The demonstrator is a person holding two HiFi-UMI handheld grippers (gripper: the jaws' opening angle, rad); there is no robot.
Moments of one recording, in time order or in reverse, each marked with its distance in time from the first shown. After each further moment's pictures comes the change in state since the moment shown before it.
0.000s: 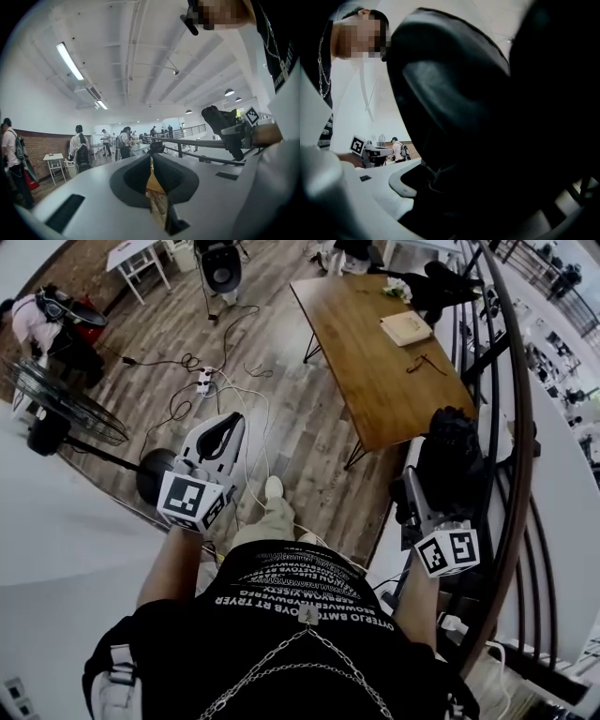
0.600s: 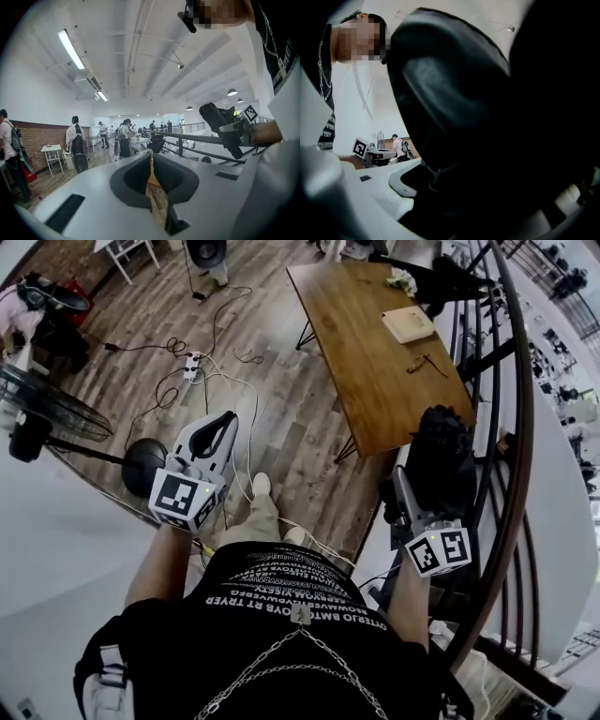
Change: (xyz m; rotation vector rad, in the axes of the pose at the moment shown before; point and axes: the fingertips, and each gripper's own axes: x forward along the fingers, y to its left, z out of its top) left arm 0.058 0.061 -0.037 -0.055 0.084 -0.031; right arm 0.091 -0.001 -0.014 0.026 0.093 0.018
